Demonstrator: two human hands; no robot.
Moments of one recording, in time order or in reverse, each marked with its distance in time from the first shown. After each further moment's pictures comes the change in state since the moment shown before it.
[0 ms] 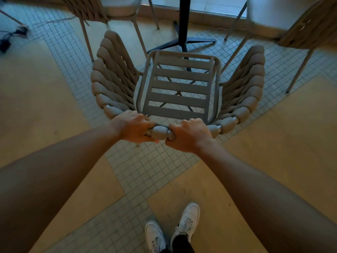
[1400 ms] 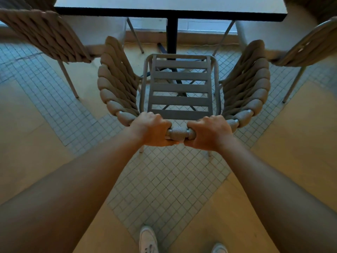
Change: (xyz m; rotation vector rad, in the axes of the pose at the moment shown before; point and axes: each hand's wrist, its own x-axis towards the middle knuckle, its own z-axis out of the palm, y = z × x) left_hand 0.152 -0.187 -0.046 0.120 -0.037 0.001; right_hand 0.192 0.112 -0.021 -0.098 0.048 0.176
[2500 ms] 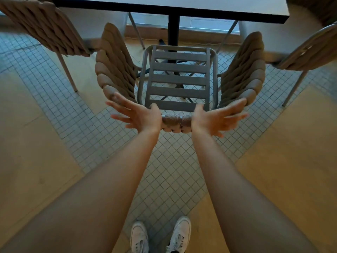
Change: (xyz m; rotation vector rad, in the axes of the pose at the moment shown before) left_hand 0.041 0.046 -0.007 -1.025 0.745 -1.413; right_hand 0.049 -0.018 0.004 0.969 0.685 1.463
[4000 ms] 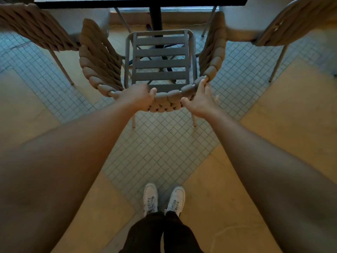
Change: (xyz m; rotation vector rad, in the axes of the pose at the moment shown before) left_hand -0.037 0.072 -0.034 0.944 -0.635 0.510; right_hand 0.064 -0.014 -0.122 -0.767 -0.745 -0.449
